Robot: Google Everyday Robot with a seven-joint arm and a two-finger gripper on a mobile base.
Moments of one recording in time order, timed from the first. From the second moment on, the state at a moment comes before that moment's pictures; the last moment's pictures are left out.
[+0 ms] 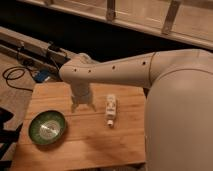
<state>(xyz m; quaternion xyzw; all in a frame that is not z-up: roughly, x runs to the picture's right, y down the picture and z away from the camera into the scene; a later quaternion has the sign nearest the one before) -0.104 0.101 0.704 -0.26 0.23 0.64 0.68</state>
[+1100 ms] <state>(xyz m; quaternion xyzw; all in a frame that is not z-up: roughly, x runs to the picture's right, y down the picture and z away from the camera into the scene) -0.105 0.072 0.708 -0.25 0.19 0.65 0.70</state>
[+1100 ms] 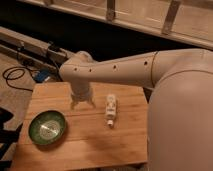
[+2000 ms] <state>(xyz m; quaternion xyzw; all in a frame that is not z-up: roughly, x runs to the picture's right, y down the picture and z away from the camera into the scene) 0.010 0.053 0.760 -0.25 0.19 0.68 0.67</state>
